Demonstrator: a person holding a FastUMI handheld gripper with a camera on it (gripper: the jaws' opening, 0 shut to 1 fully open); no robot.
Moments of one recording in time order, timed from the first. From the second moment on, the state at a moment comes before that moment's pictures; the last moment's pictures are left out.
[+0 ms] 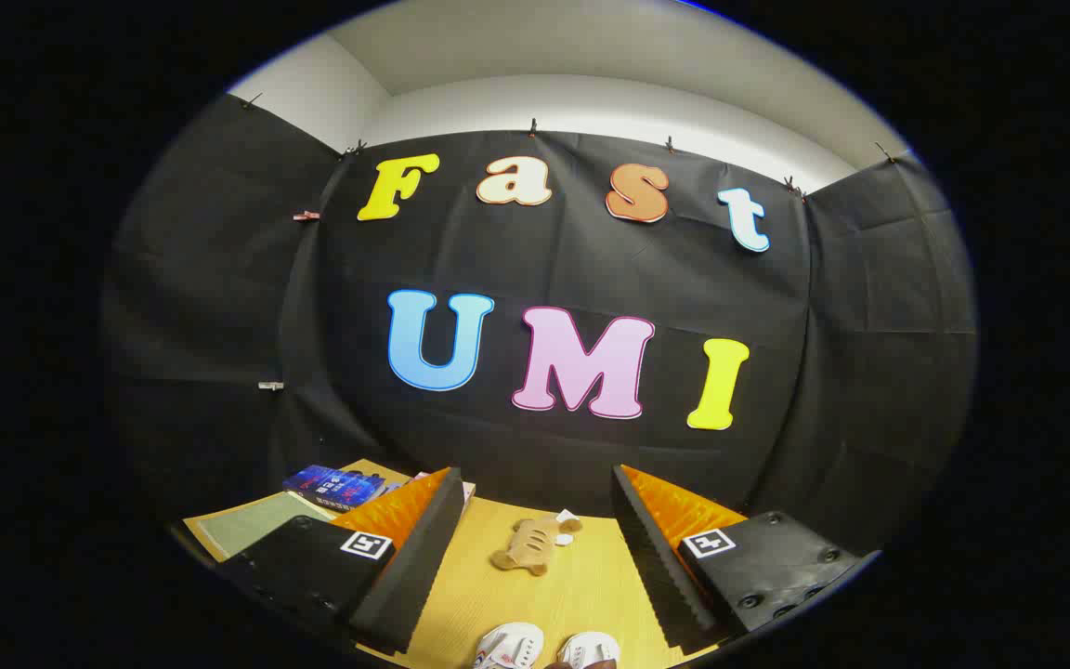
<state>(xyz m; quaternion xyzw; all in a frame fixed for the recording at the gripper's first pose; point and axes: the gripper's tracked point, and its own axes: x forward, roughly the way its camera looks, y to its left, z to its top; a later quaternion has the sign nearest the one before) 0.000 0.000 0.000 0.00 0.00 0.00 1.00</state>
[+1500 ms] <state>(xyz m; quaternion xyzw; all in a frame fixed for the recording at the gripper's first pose) 0.005 0.151 -0.080 0.26 0.18 0.33 0.89</state>
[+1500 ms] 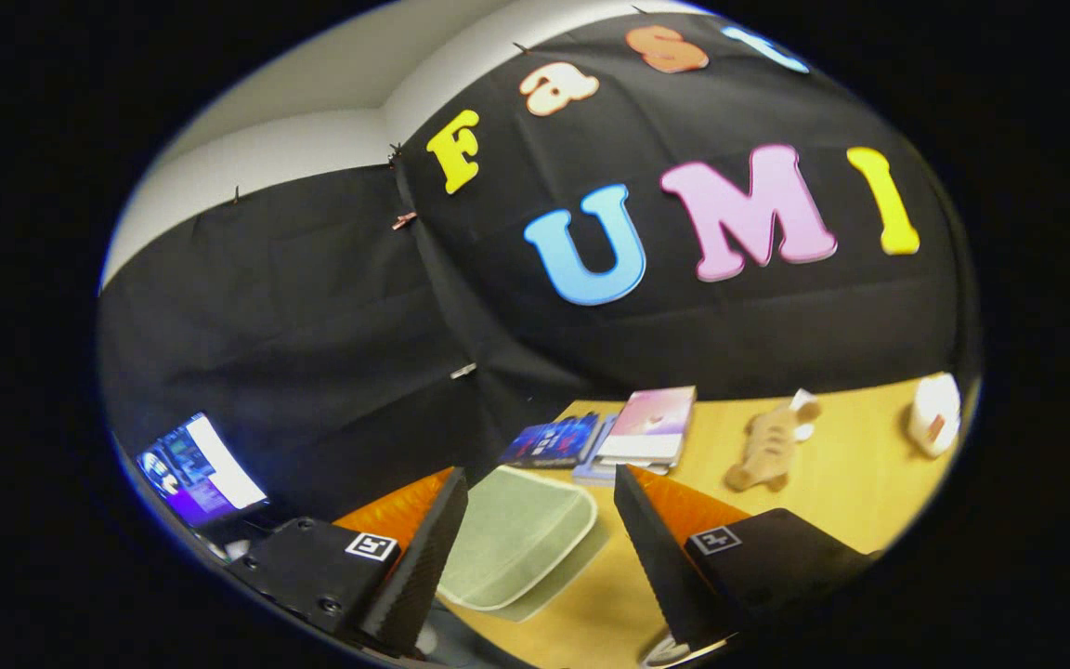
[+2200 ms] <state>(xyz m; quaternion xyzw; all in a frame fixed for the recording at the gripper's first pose) 0.004 0.248 -0.251 0.57 0.42 0.41 0.58</state>
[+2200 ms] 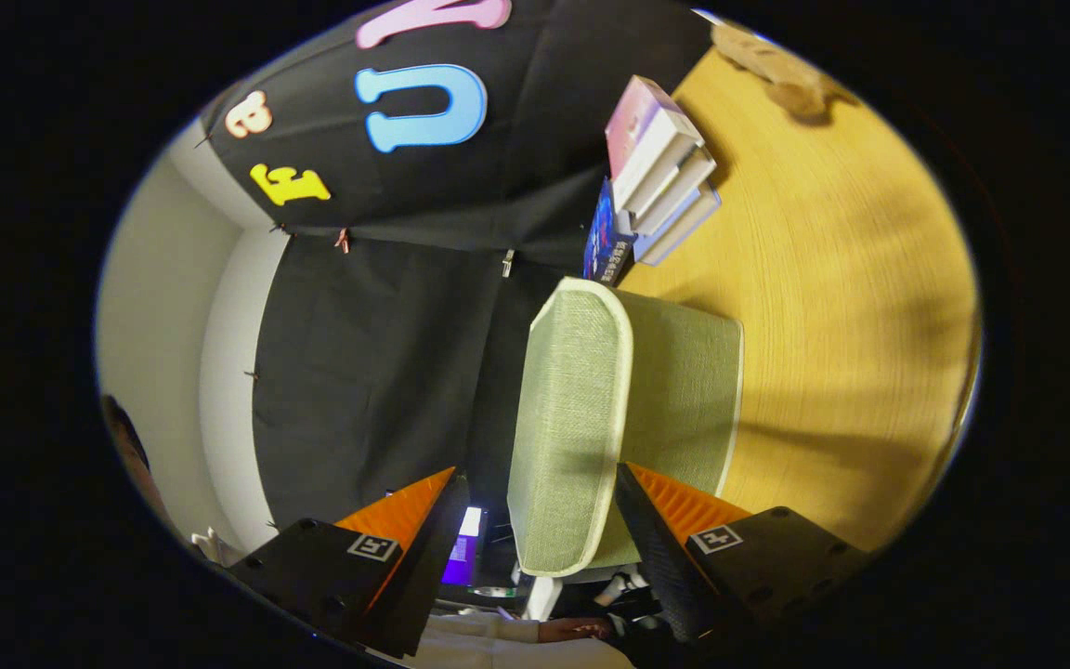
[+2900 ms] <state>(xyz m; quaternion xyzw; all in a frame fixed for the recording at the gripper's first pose) 0.011 0.283 -0.264 0.64 0.42 0.40 0.51</state>
